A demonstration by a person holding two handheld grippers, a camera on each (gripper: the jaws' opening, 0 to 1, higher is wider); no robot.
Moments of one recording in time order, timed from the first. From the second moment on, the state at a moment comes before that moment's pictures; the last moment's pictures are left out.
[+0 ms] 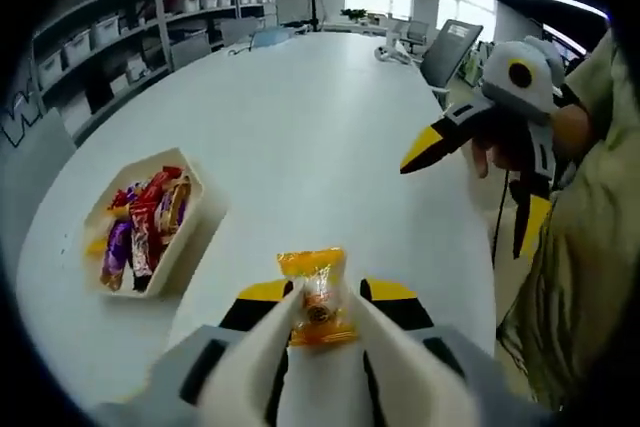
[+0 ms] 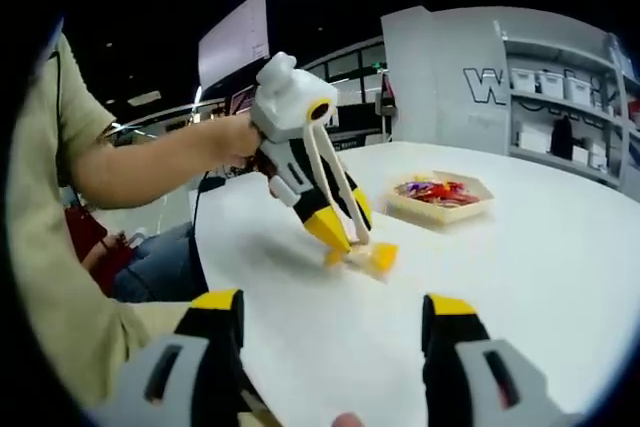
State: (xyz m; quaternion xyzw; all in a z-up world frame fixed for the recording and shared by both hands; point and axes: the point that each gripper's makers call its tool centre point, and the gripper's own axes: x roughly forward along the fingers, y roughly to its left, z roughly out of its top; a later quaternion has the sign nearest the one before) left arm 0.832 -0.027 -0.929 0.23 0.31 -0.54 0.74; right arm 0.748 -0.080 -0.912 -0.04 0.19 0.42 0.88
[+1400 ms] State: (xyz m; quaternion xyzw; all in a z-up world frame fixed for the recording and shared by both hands) left arm 0.835 -0.025 -0.941 0.29 0.24 -0.45 0.81; right arm 0.748 -0.076 -0.921 -0.04 0.20 0.43 0.88
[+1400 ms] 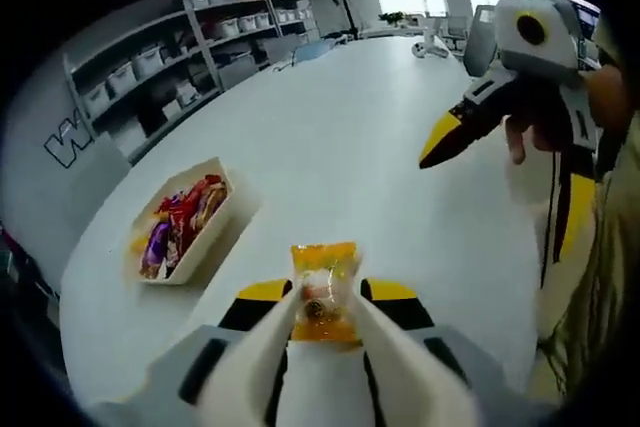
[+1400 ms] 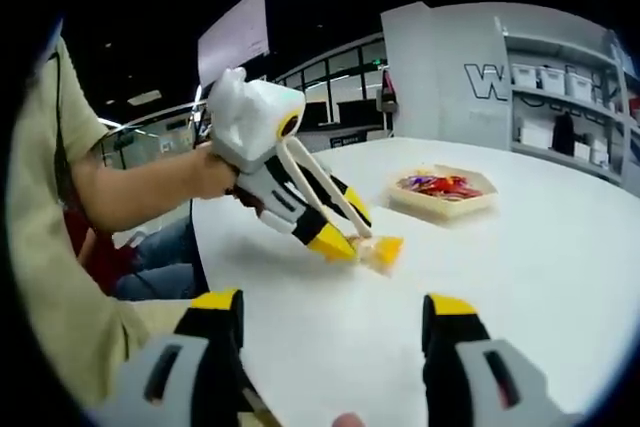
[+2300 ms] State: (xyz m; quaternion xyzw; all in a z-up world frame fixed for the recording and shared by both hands) left arm 0.837 -0.020 -0.937 0.22 0.22 -0.44 0.84; right arm 0.751 -0.077 -0.920 -0.04 0.19 0.43 0.88
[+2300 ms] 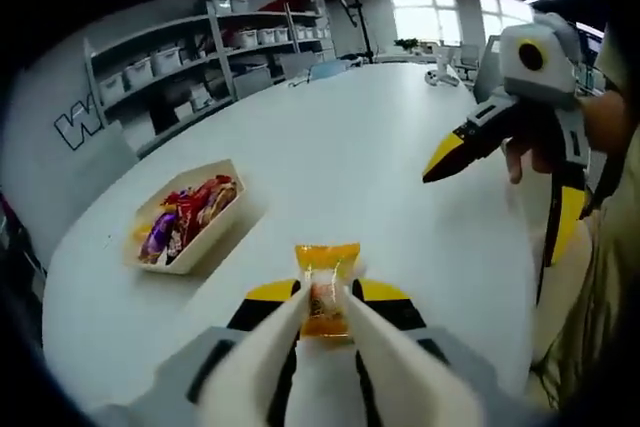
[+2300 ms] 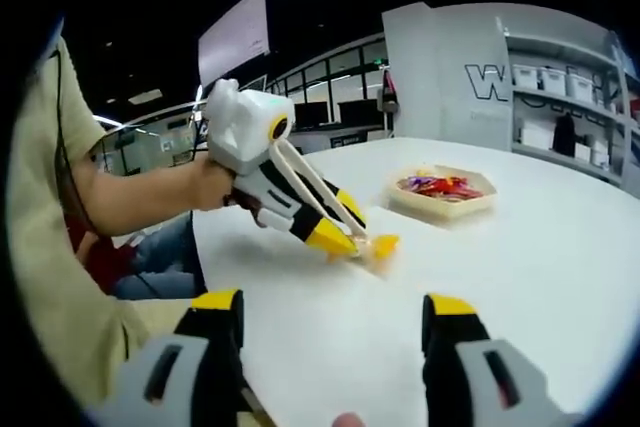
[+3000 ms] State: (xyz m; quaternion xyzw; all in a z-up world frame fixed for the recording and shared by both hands) left arm 0.850 -0.009 -0.891 0.17 0.22 -0.46 0.84; right arm 0.750 -0.077 -0.918 -0.04 0.19 0.43 0.88
